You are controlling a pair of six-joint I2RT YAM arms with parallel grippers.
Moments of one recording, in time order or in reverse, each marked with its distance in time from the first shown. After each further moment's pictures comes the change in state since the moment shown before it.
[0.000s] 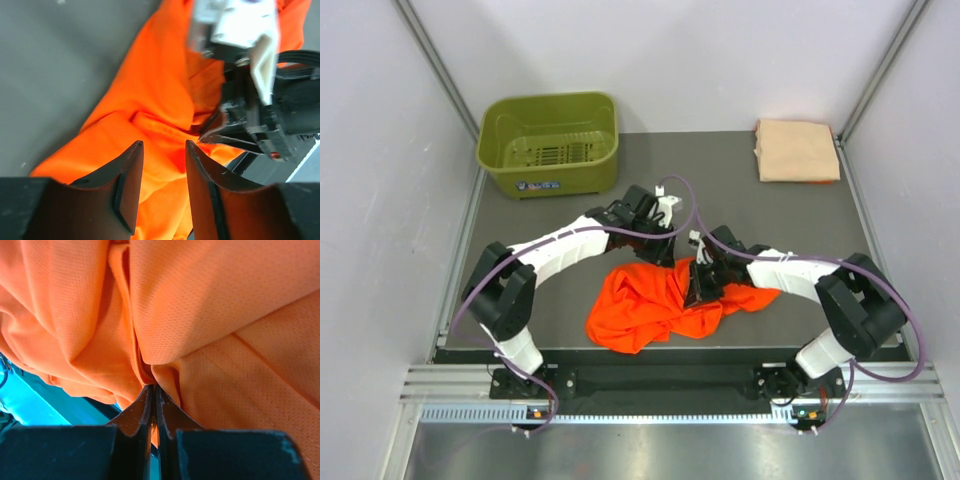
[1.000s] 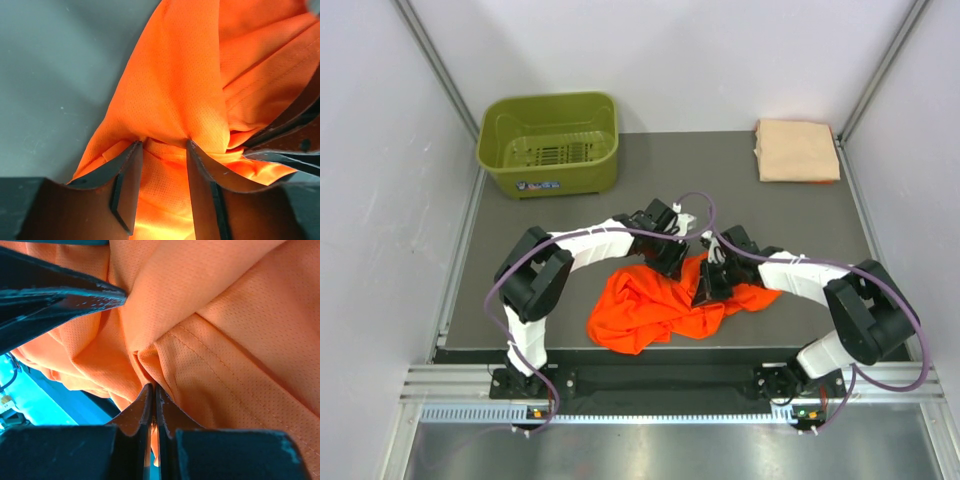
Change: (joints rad) left arm -0.064 0.212 0.058 0.019 -0.045 0.052; right arm -0.087 -0.053 -0.064 0.015 -0.057 -0.027
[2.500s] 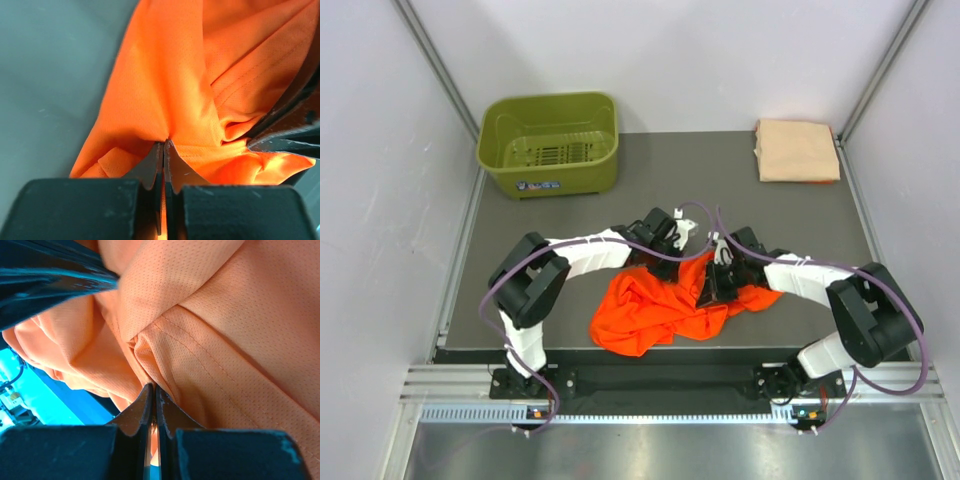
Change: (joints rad) left arm -0.031 -0.037 -0.118 0.154 0.003 0.008; right arm -0.058 -0.018 -0.046 0.015 -0.053 -0.021
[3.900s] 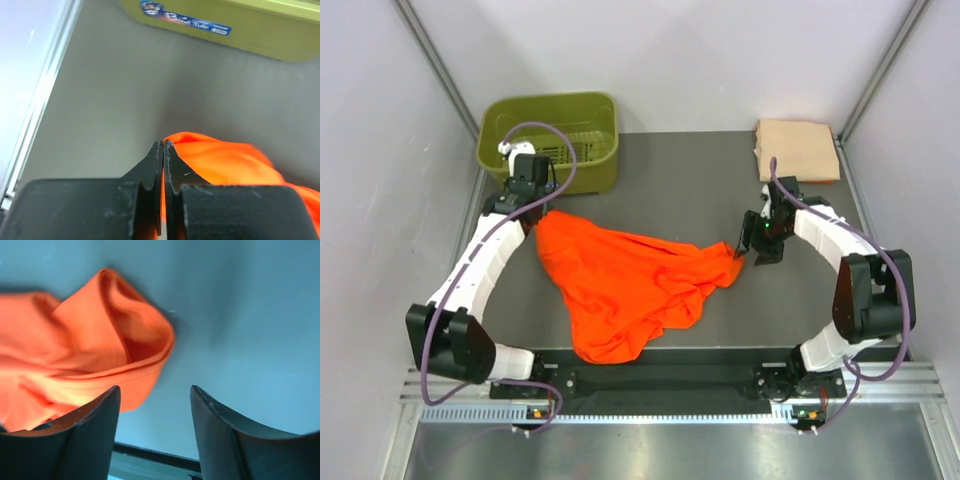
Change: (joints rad) left arm 0.584 -0.521 0.070 -0.373 -0.823 -0.167; right arm -0.353 0.106 0.429 -0.493 0.320 -0.086
